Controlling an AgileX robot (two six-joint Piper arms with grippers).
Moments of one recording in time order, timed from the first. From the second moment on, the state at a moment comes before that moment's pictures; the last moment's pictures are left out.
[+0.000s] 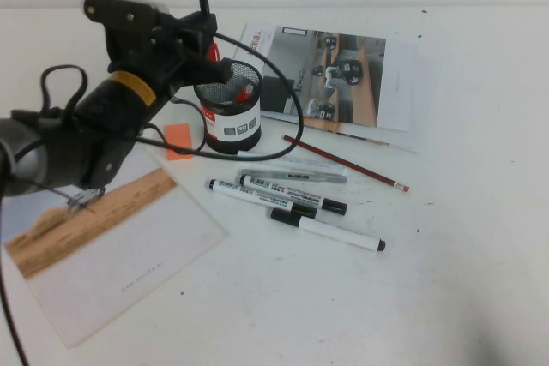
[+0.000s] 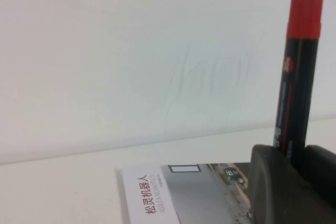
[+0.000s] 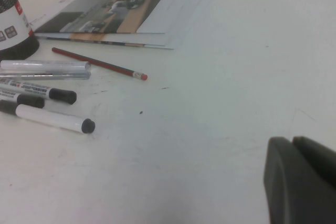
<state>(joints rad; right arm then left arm) 0.01 -0.01 0.03 0.43 0.36 -0.26 -0.35 1.89 -1.09 0.28 -0.78 -0.29</state>
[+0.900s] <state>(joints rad) 0.01 -0.01 0.03 0.43 0.36 -0.26 -0.35 1.94 -1.16 0.33 -0.47 -0.32</state>
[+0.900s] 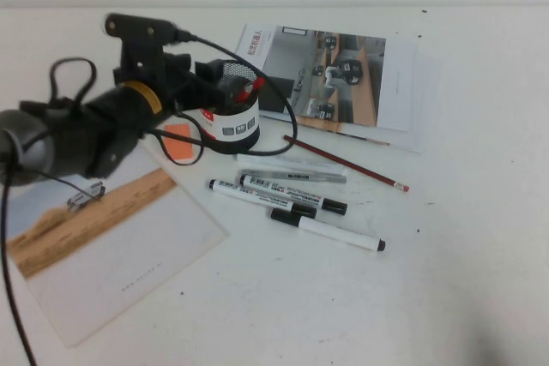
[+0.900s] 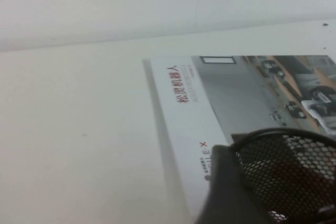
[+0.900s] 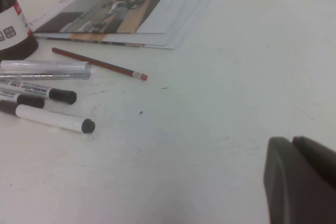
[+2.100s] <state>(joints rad) 0.01 -0.01 0.03 0.43 0.36 -0.26 -0.35 0.28 -0.36 0.39 0.18 -0.35</state>
